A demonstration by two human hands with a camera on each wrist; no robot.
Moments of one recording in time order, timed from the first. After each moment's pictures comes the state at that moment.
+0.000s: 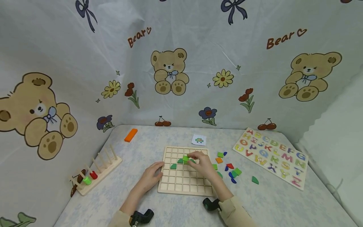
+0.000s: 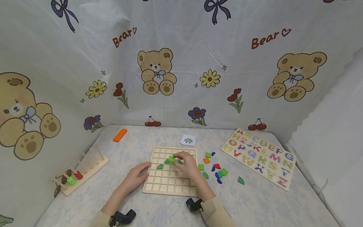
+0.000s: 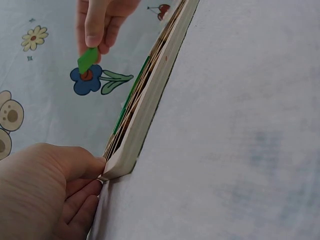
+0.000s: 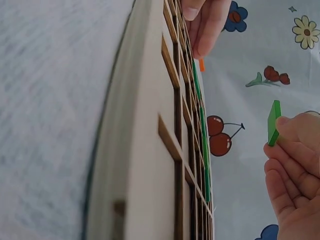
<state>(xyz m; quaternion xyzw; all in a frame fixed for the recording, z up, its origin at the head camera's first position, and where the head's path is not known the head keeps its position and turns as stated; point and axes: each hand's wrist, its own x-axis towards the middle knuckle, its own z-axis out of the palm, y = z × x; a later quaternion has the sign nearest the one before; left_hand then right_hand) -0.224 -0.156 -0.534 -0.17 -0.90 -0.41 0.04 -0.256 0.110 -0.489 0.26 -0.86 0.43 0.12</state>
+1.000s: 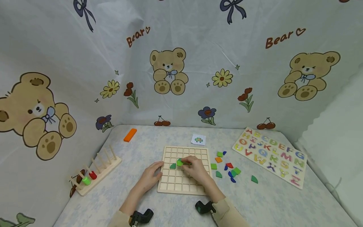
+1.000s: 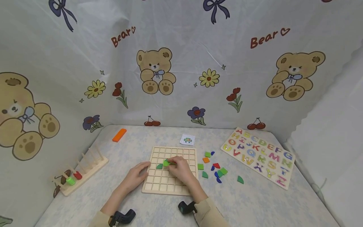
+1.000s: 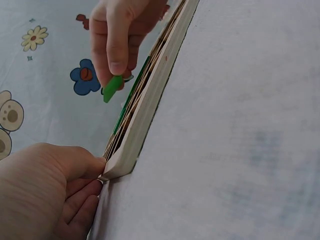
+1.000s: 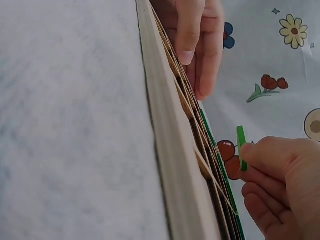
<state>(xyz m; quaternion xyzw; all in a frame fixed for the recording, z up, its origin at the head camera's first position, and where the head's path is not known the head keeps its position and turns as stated) -0.224 -0.155 -0.535 -0.17 -0.90 -0.40 0.05 -0.250 0.088 -0.511 0.25 -0.86 0.44 0.07</state>
